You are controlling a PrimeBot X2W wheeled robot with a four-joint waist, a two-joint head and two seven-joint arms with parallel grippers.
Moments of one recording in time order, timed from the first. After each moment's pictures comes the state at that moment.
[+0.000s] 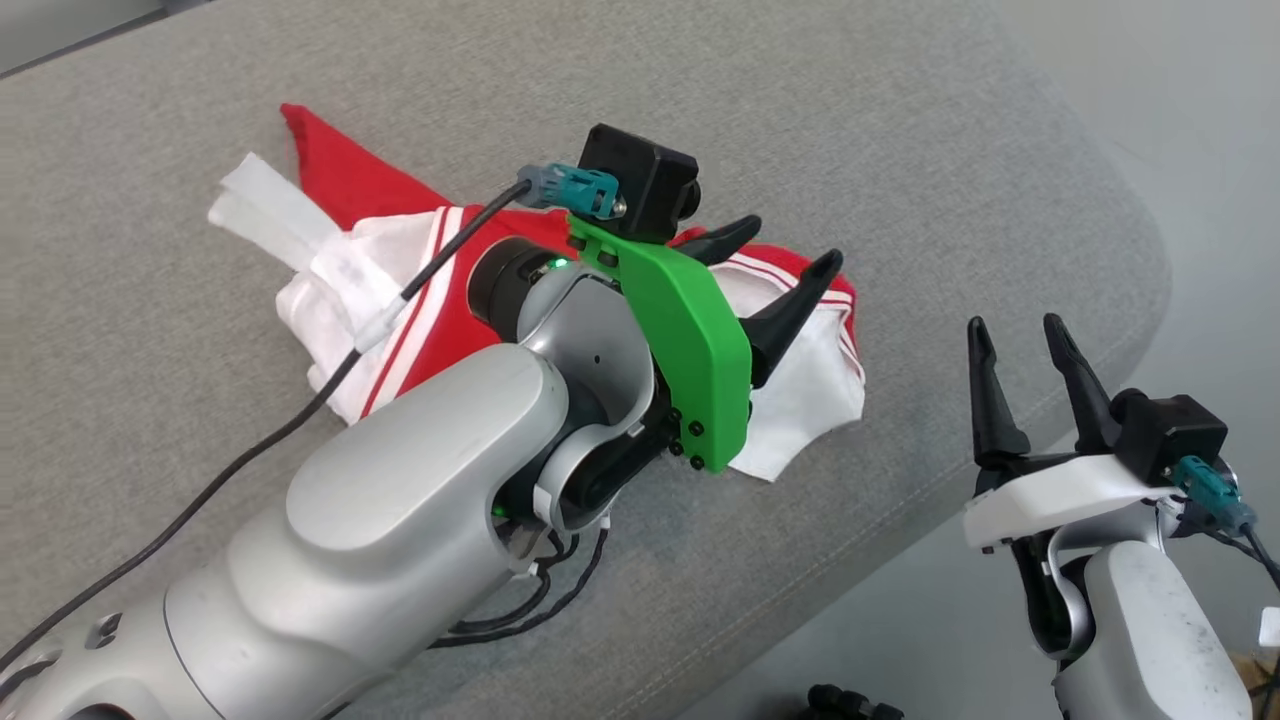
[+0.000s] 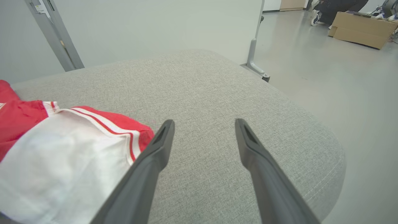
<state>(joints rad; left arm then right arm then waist) -0.95 0.26 -1.04 0.03 -1.13 0.23 0.34 -0.26 -0.05 -0.02 0.29 0.20 0.13 -0.26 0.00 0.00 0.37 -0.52</state>
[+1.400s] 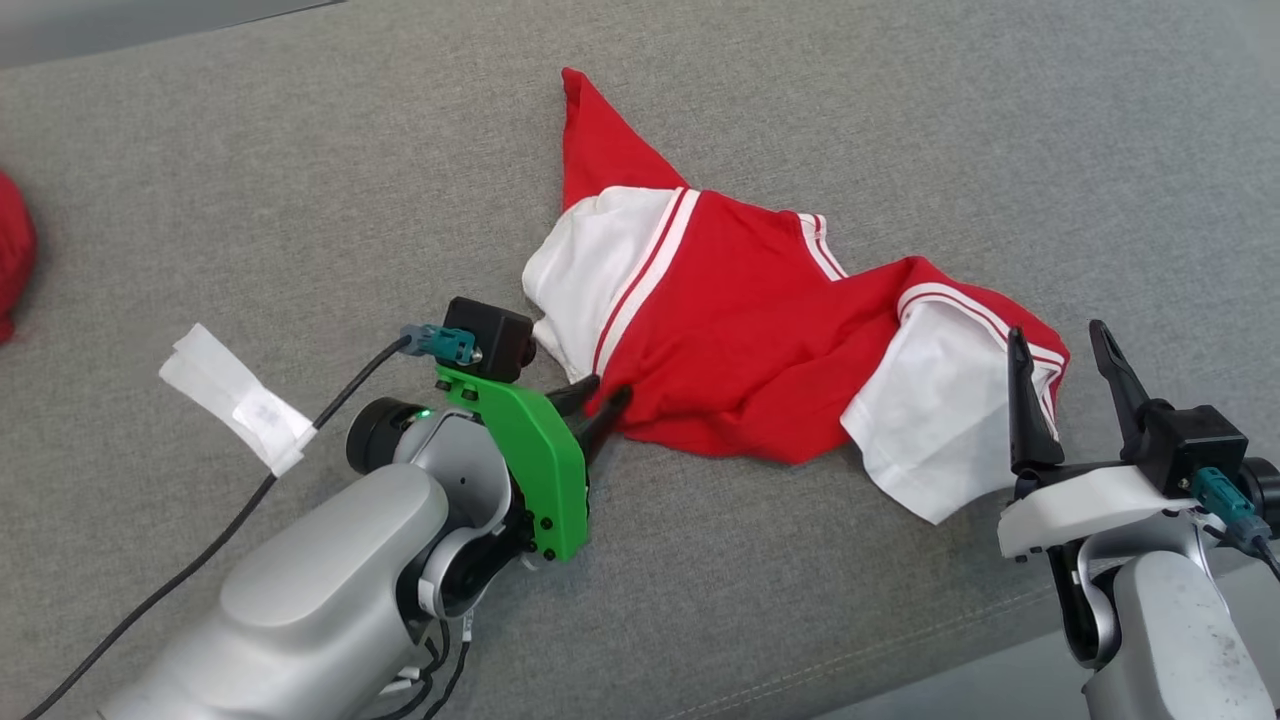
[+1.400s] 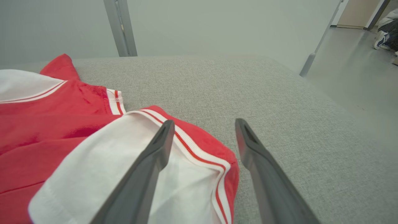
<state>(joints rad) -0.74 0.40 -1.07 0.25 -1.14 0.12 0.22 -0.23 -0.05 -0.11 0.27 0.03 0.13 -0.26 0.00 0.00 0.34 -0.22</state>
